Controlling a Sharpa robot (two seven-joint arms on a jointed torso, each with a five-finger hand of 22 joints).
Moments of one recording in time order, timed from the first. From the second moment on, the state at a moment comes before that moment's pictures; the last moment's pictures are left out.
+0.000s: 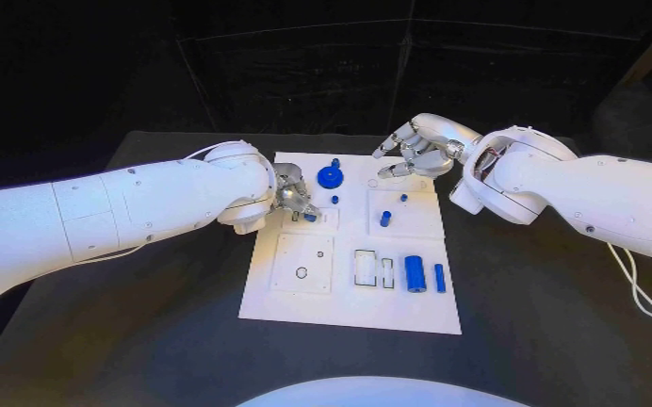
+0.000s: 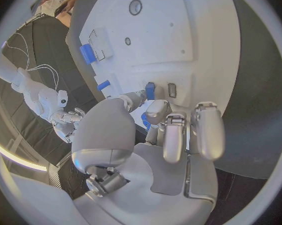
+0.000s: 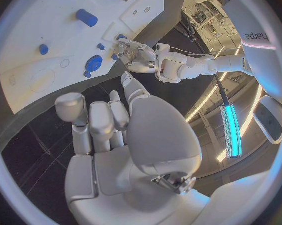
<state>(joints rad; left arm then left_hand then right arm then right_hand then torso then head) 1.32 -0.67 -0.17 1.42 -1.00 0.03 -0.56 1.12 -0.12 0.59 0.13 0.15 0.88 0.04 0.71 0.55 1.32 -0.03 1.18 1.03 1.47 -0.08 1.57 1.31 0.08 1.46 0.03 1.38 1.26 1.35 -0.79 -0.13 1.50 -1.01 -0.24 0.06 1.41 -0.02 0.05 0.02 0.19 0.96 0.15 0.11 0.07 1.33 0.06 1.22 1.22 1.46 -0.02 1.25 0.88 0.11 1.26 0.09 1.25 0.86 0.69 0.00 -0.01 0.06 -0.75</state>
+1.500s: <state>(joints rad) 1.32 -0.65 -0.18 1.38 -1.00 0.05 -0.57 1.02 -0.11 0.20 0.29 0.06 0.91 0.02 0.74 0.56 1.33 -0.04 1.20 1.05 1.47 -0.10 1.57 1.31 0.08 1.47 0.02 1.38 1.28 1.35 -0.79 -0.13 1.51 -1.01 -0.24 0.06 1.40 -0.02 0.04 0.03 0.18 0.96 0.15 0.11 0.07 1.33 0.06 1.22 1.22 1.46 -0.02 1.25 0.87 0.11 1.26 0.09 1.25 0.85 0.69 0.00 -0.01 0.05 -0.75</state>
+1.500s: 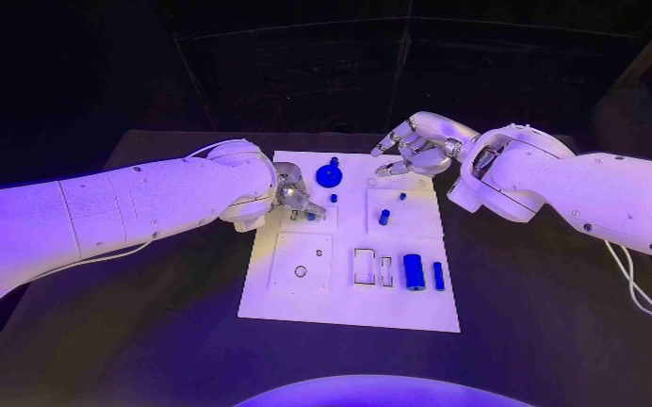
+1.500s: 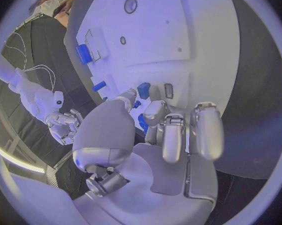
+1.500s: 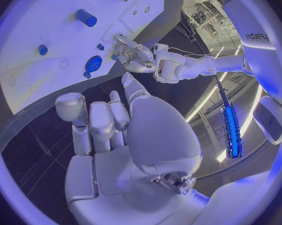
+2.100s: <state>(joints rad) 1.34 -0.72 -0.17 1.45 -1.00 0.01 -0.57 1.00 -0.10 0.08 0.29 0.05 0.91 0.02 0.74 0.57 1.34 -0.05 1.21 1.04 1.47 -0.10 1.57 1.31 0.08 1.47 0.01 1.37 1.27 1.35 -0.79 -0.13 1.50 -1.01 -0.24 0.06 1.40 -0.02 0.04 0.03 0.17 0.96 0.15 0.11 0.07 1.33 0.06 1.22 1.22 1.46 -0.02 1.24 0.87 0.11 1.26 0.09 1.25 0.85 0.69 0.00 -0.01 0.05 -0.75</state>
